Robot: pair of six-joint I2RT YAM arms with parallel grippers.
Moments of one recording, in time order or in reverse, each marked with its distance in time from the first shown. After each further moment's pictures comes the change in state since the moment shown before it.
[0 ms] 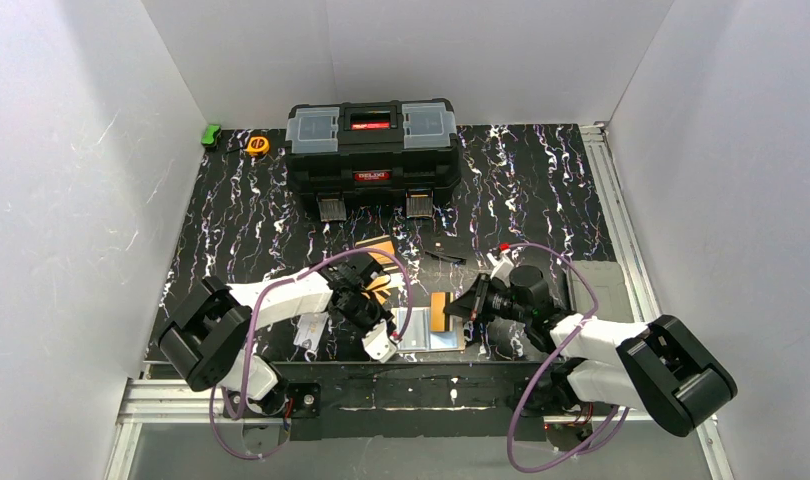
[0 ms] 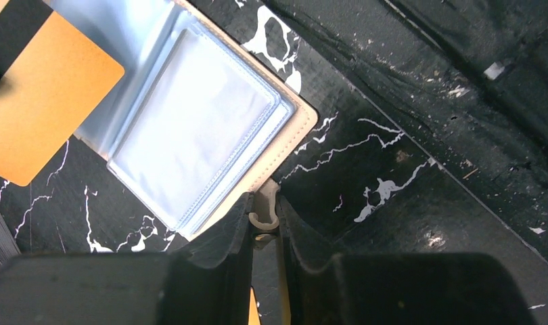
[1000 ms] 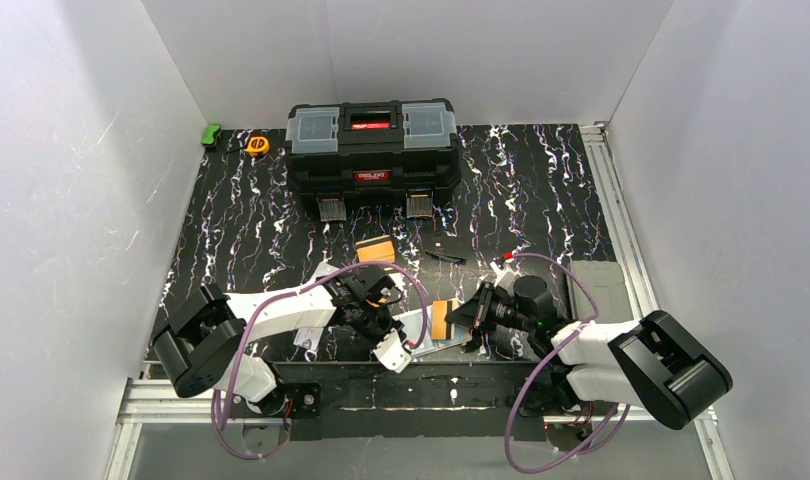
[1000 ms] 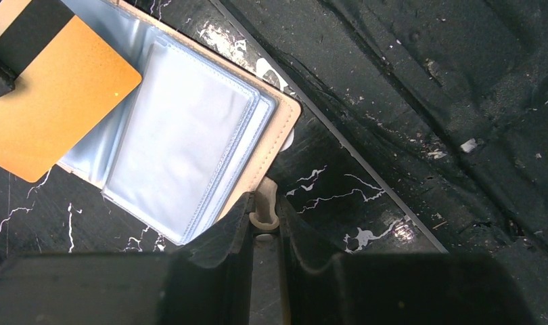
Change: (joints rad) left arm -0.153 -0.043 -0.026 0.077 -0.103 -0.275; right arm -0.001 0.025 -0.093 0.148 -0.016 0.074
